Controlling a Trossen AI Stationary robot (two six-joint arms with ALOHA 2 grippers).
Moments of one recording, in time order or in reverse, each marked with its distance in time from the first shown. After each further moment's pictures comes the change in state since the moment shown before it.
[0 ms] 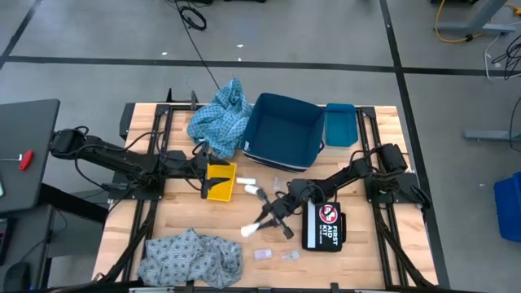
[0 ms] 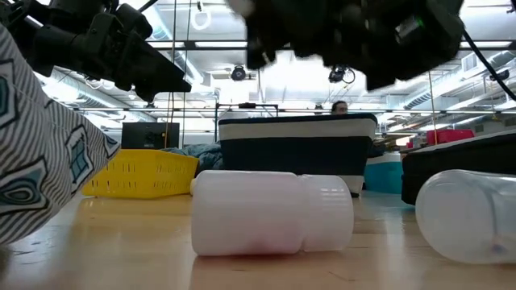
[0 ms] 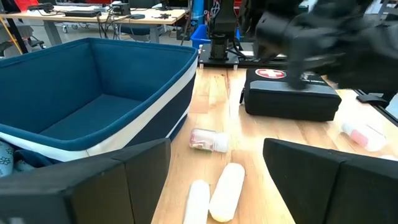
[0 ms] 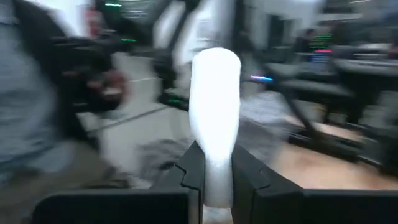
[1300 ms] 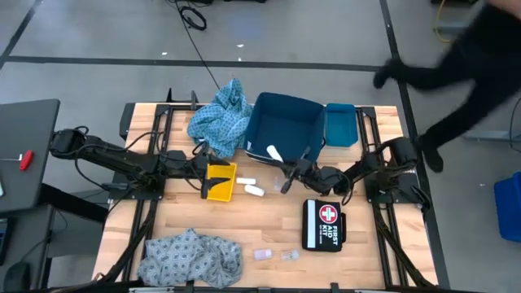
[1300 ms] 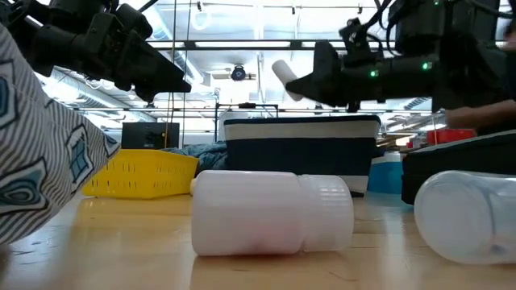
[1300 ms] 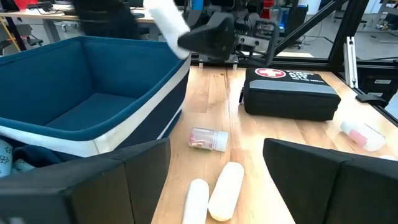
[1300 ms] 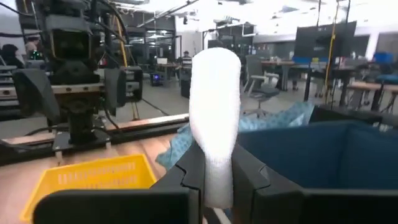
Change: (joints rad) left arm -0.002 0.000 0.000 -0.003 0.000 -0.003; right arm -0.065 -0.147 -0.357 0.352 1.027 -0.051
